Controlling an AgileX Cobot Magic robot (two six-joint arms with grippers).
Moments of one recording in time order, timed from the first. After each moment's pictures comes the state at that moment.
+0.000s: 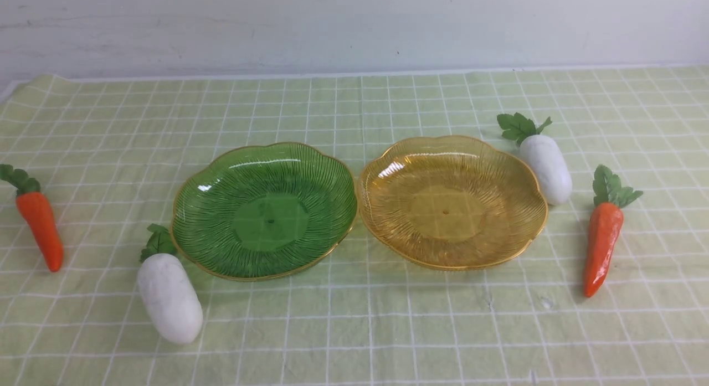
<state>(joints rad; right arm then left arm) 0.06 -0.01 0.02 -0.02 0.39 -0.08 -0.09 -0.01 0.03 -0.04 0.38 -0.07</state>
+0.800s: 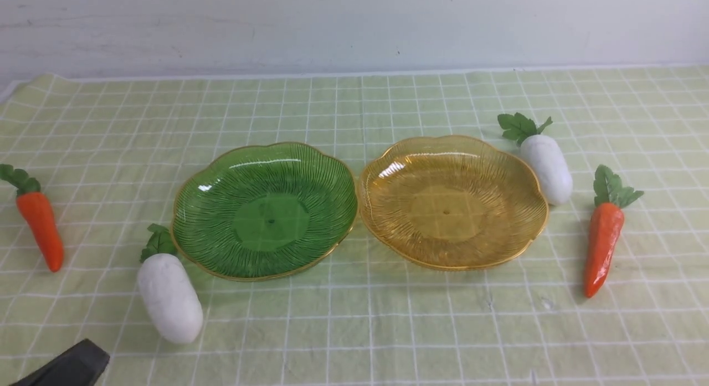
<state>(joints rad) 0.06 0.02 -0.17 0.61 0.26 -0.07 -0.09 0.09 -0.18 -0.81 0.41 -0.21</state>
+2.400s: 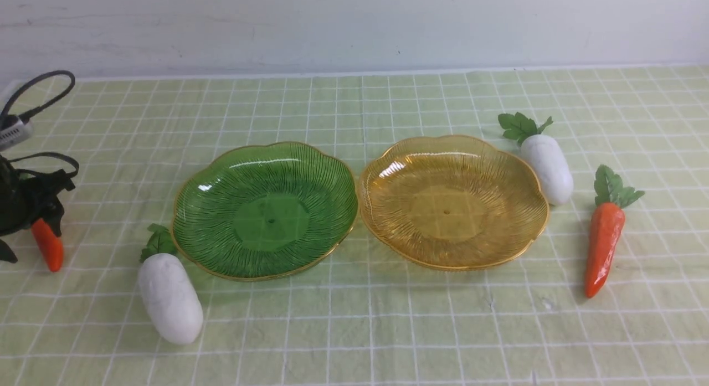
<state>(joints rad) 0.06 0.64 -0.55 0.22 0.93 -0.16 0.30 1.96 -1.33 0.12 0.71 -0.55</state>
